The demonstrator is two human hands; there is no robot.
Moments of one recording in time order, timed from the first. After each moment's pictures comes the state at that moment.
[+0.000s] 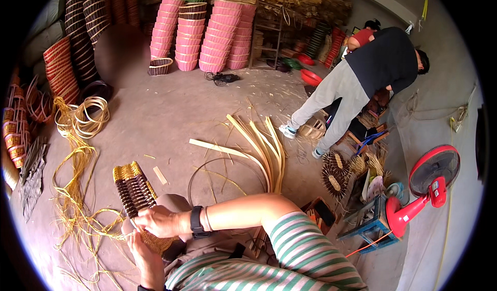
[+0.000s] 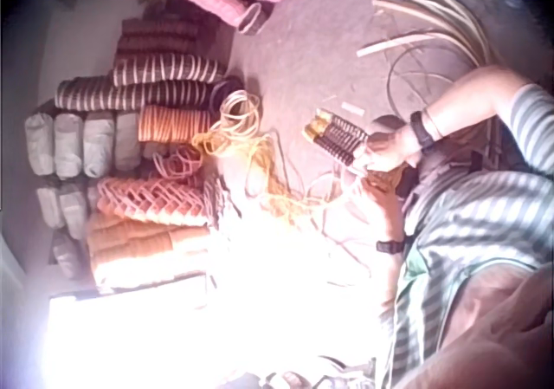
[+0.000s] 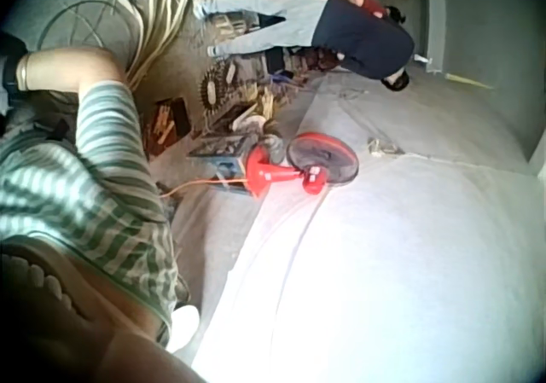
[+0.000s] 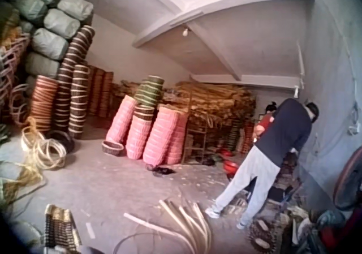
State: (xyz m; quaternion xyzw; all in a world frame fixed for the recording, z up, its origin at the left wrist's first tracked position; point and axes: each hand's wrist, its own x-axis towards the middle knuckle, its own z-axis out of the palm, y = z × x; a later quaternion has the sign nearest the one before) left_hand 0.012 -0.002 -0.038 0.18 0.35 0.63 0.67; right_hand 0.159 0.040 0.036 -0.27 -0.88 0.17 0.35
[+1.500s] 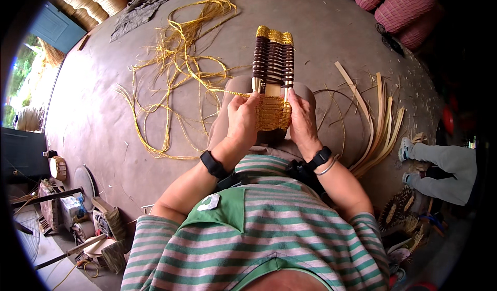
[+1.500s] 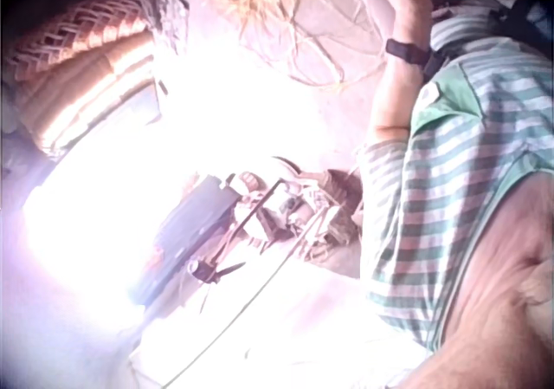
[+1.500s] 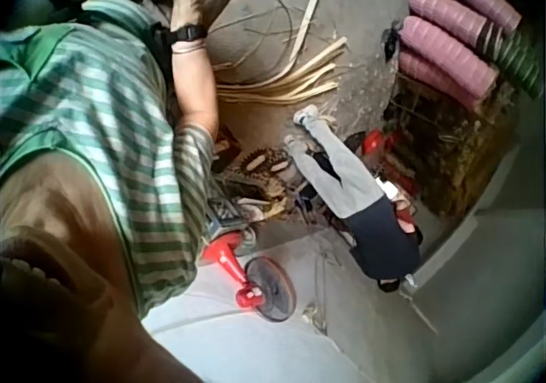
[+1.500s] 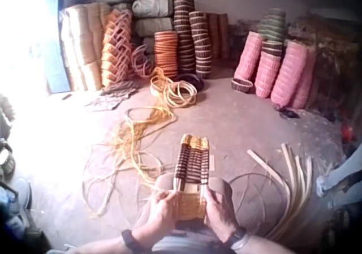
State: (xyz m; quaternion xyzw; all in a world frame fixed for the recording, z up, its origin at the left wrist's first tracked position) left_hand 0.030 -0.029 0.018 0.12 0.47 0.64 0.59; right_hand 0.164 0.006 -0.007 -0.41 -0.40 0.65 0.50
